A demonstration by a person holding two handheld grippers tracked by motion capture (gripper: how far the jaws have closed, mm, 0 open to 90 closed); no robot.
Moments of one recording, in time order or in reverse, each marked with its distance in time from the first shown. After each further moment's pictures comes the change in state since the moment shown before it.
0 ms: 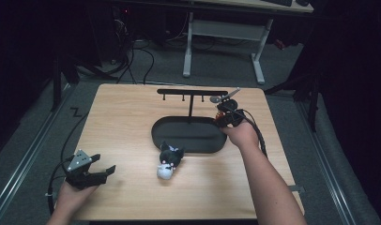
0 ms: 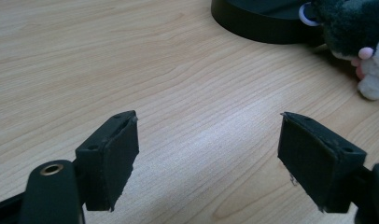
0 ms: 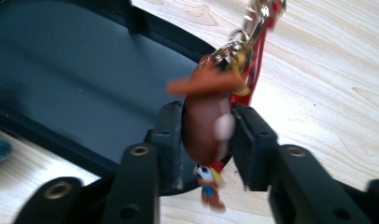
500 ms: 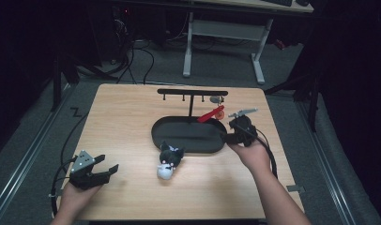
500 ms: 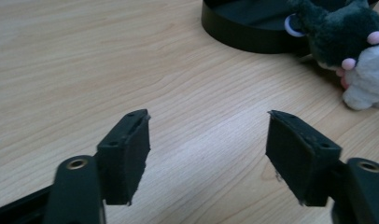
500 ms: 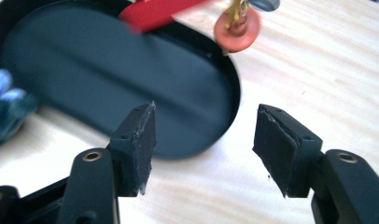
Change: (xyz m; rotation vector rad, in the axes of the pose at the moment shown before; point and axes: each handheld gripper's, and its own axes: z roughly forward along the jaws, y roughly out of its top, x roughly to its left) left arm -0.016 0.005 0.002 -0.033 0.004 0.009; right arm 0.004 -0.071 -0.029 -0.209 0.009 -0.007
